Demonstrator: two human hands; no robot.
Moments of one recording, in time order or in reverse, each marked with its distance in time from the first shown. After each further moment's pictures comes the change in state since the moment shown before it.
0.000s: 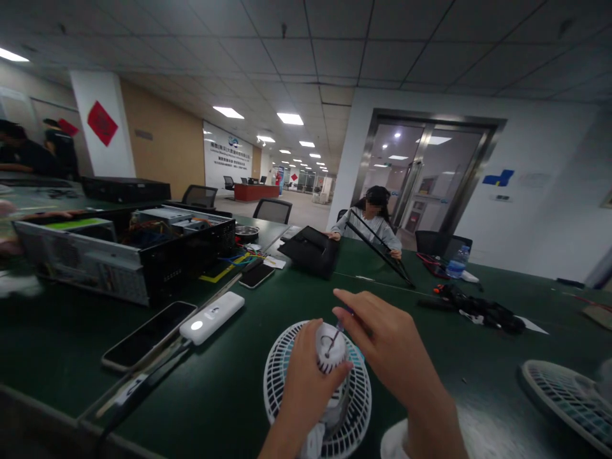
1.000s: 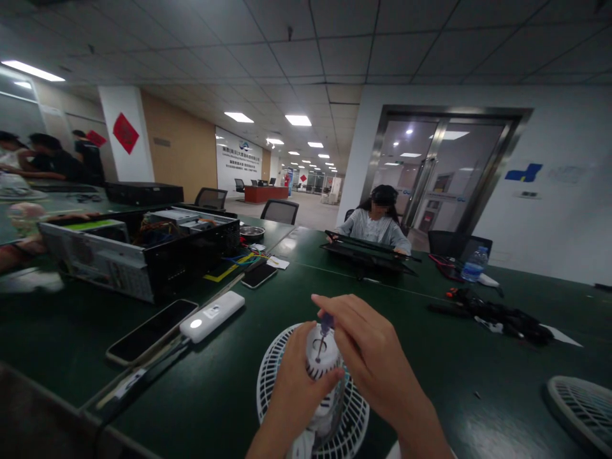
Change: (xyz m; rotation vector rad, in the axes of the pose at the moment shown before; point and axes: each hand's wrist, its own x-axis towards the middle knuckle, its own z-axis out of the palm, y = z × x) left_hand -0.001 0.000 0.000 0.025 0.046 0.025; right_hand -0.001 0.004 0.007 0.299 0.034 -0.117
